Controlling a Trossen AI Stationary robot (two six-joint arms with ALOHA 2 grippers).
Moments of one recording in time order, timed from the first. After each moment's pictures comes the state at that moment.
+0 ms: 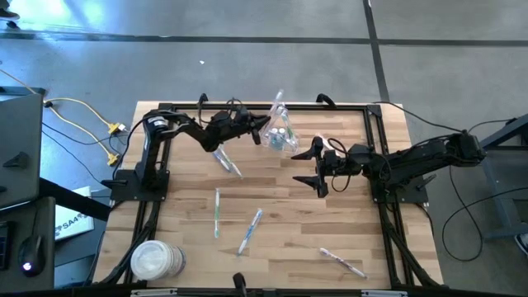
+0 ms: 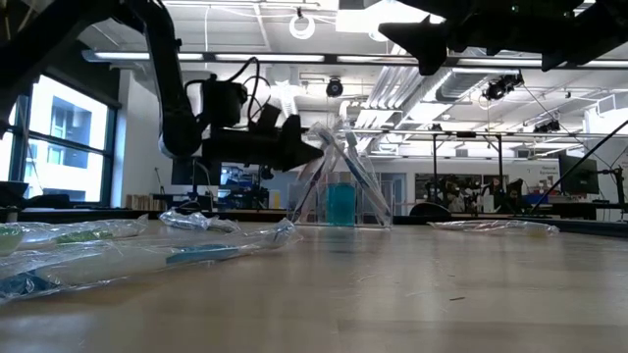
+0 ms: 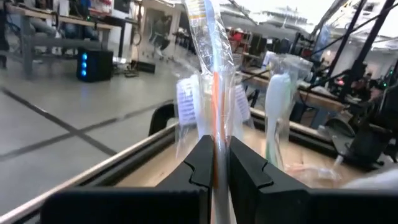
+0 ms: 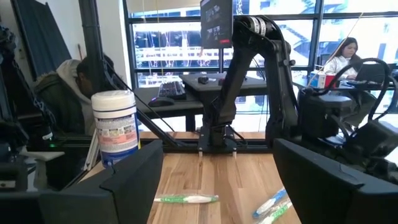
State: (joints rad) left arm 0.53 2.02 0.80 1.35 0.12 -0.24; right arm 0.01 1.17 0.43 0.86 -0.06 0.02
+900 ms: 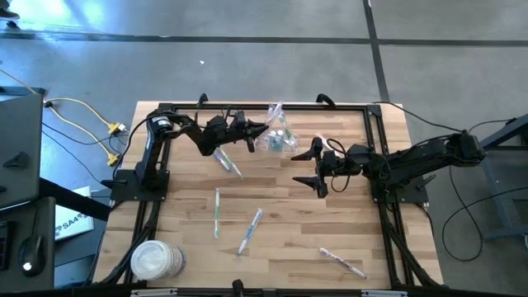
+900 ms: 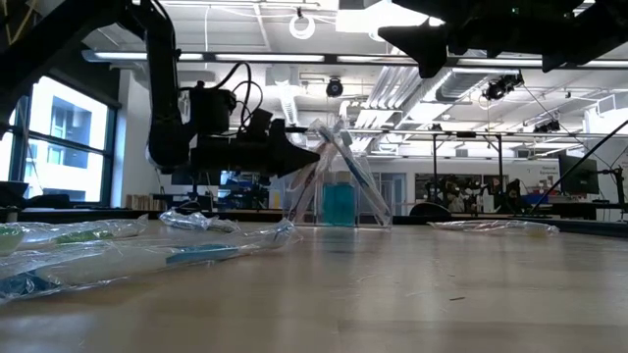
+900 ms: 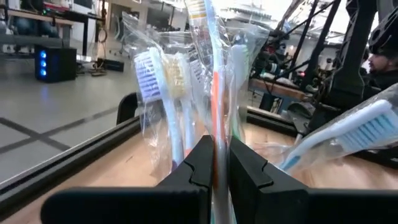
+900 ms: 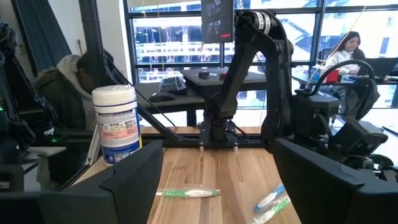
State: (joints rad) left arm 0.53 2.06 0.72 1.48 0.26 -0.25; right arm 0.01 1.17 0.43 0.84 -0.06 0.03
